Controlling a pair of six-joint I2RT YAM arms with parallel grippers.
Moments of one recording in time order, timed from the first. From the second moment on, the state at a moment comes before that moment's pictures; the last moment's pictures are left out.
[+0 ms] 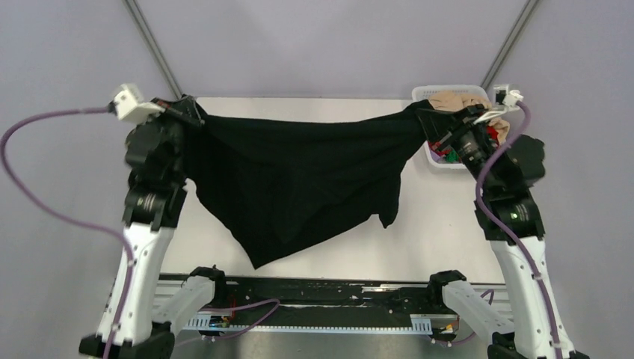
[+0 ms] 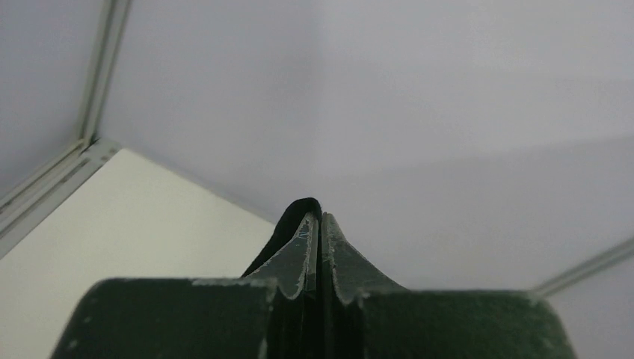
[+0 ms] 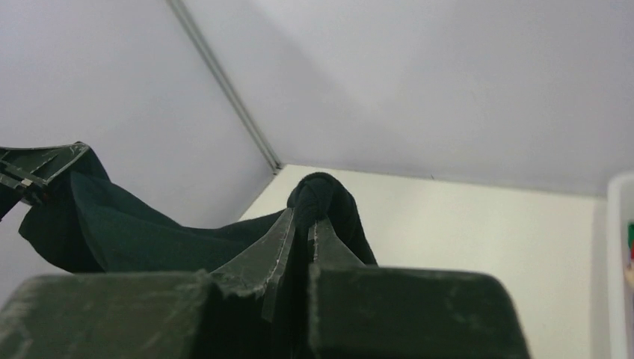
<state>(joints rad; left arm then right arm) -0.17 0.85 1.25 -0.22 -0.32 -0.56 0.18 0.85 1.26 -0.19 -0.31 0.47</state>
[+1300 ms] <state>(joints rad) -0.17 1.26 0.70 -0.42 0.08 -0.69 0.21 1.55 1.03 -0.32 -0.24 0.47</state>
